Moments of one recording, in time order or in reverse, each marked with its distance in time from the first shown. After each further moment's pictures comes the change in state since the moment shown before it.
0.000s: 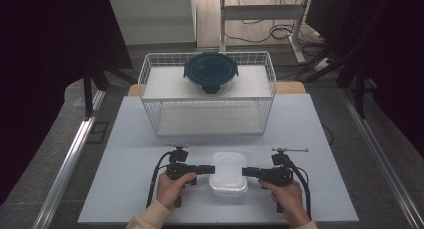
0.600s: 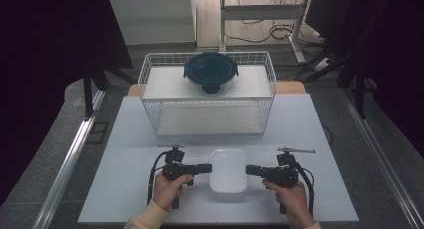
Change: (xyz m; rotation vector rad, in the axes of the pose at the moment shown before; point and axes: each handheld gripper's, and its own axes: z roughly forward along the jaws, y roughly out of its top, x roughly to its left) left arm -0.012 -0.002 -0.014 -0.044 -0.004 0.060; right arm 0.012 0.000 -0.017 -0.069 0.026 -0.051
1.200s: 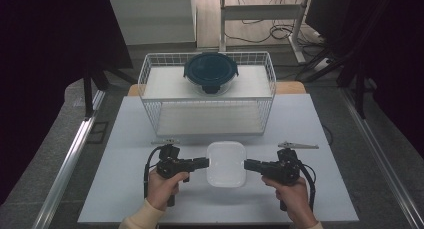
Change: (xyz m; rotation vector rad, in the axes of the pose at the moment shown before) left arm -0.025 0.011 -0.025 -0.062 0.023 0.104; right arm 0.027 0.013 -0.011 -0.048 0.019 -0.120
